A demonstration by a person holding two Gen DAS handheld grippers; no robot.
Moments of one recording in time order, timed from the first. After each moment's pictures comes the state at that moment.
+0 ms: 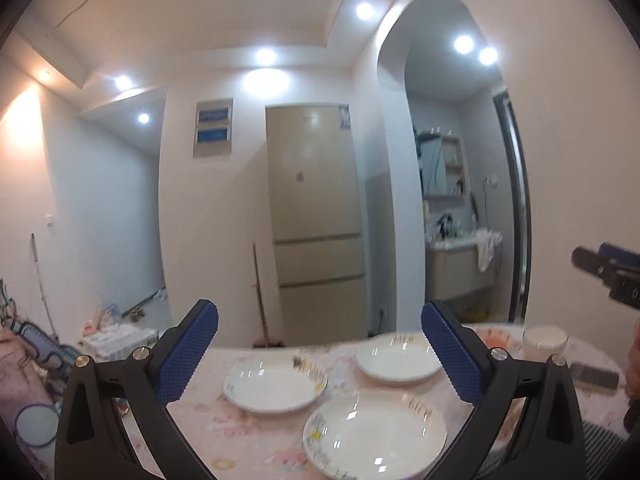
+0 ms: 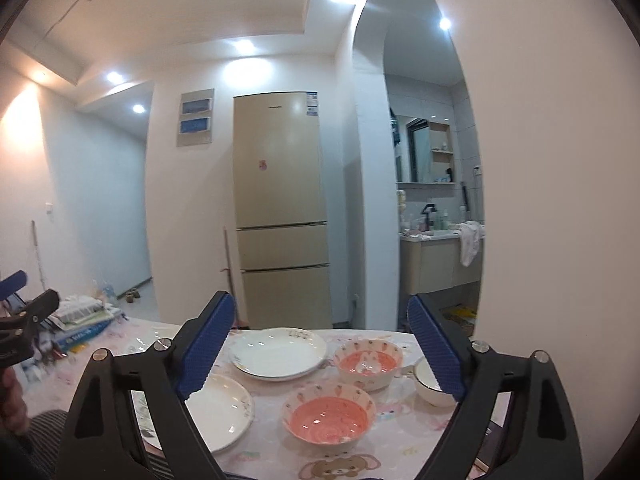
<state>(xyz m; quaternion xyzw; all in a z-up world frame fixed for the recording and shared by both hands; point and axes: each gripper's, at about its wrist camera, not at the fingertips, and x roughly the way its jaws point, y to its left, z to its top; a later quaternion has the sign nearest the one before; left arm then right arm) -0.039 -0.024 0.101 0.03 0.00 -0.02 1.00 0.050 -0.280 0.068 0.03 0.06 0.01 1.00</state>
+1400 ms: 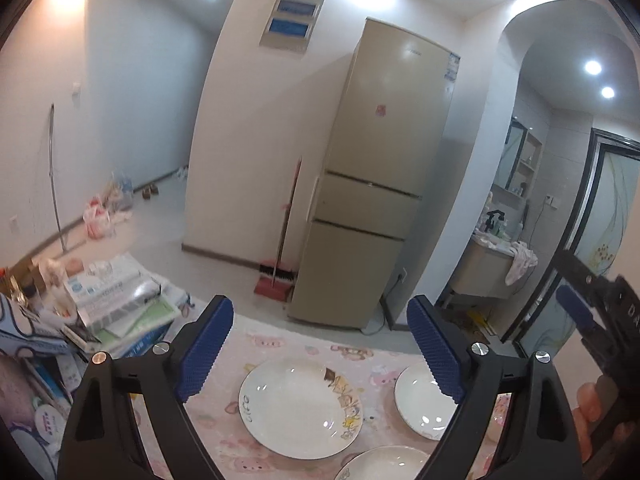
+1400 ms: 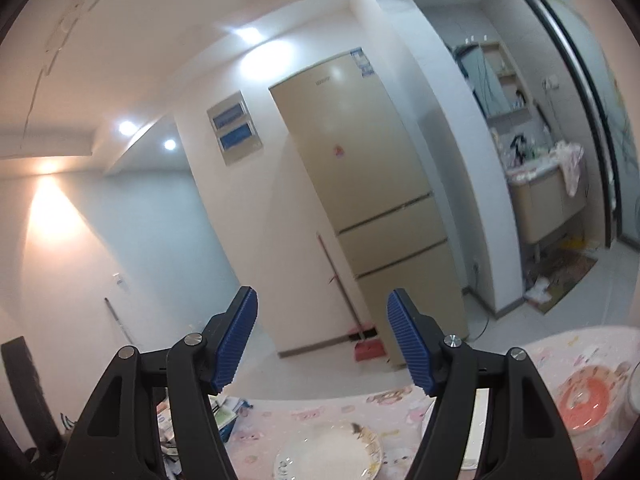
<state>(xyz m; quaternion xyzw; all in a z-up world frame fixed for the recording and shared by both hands) 0.204 0.139 0.175 -0.14 0.21 0.03 0.97 0.301 -0.139 0.135 0.20 0.14 0.16 0.96</state>
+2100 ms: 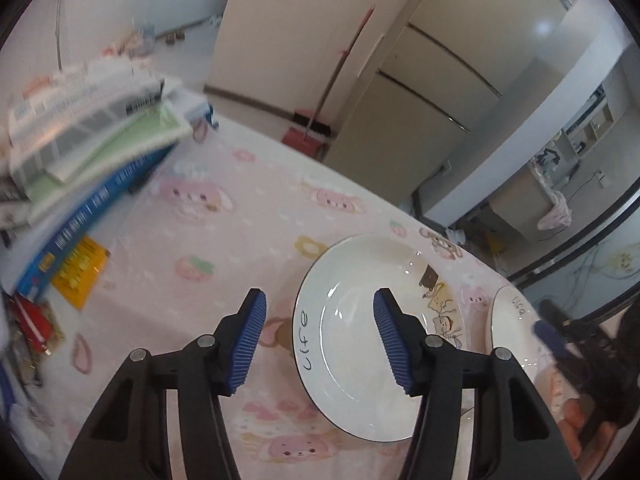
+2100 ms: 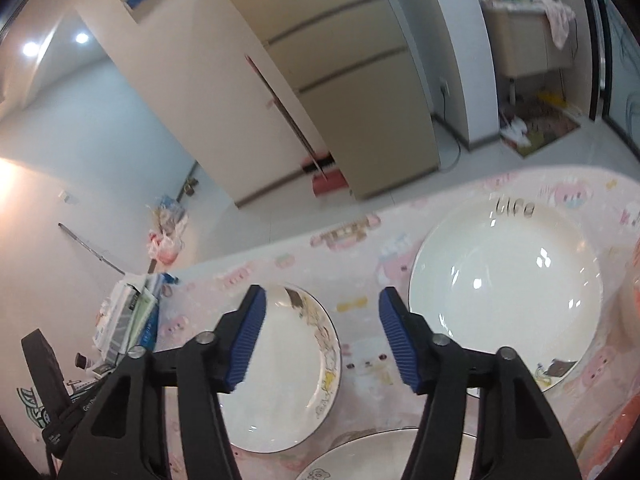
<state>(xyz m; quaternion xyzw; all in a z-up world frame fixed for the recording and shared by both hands) 0.326 0.232 -0.049 -0.26 0.44 0.03 0.86 0.423 -0.115 -0.071 0.21 0.46 0.11 0.86</state>
